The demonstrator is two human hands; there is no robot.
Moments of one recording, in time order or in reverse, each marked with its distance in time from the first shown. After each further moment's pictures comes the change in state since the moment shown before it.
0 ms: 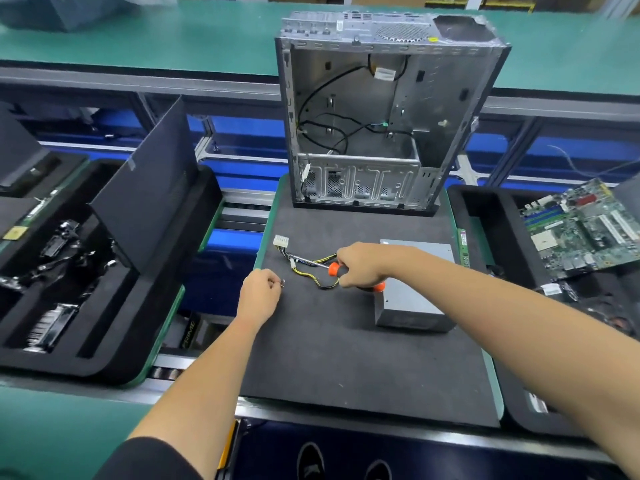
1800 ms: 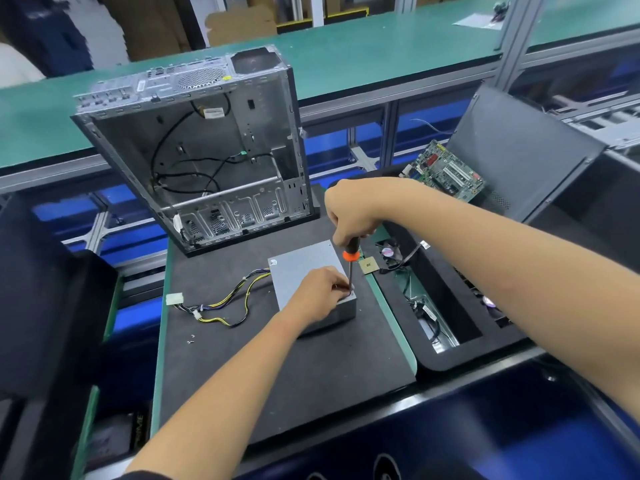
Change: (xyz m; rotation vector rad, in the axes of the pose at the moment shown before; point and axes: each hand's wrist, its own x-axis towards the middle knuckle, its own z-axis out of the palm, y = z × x) left_hand -0.089 0.240 0.100 0.036 -0.579 0.750; right_hand -0.172 0.128 -0.058 0.064 0.253 0.218
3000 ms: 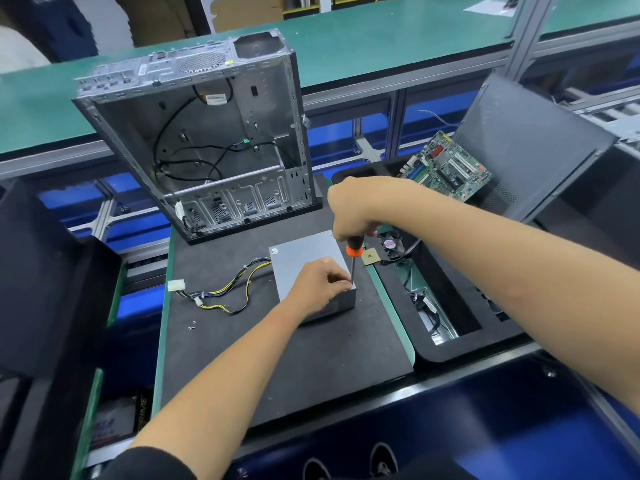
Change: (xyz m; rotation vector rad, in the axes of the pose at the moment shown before) left_hand -0.003 -0.009 0.008 -0.148 0.056 -0.036; right_hand -0.007 -0.014 0.010 -0.070 -0.013 0.096
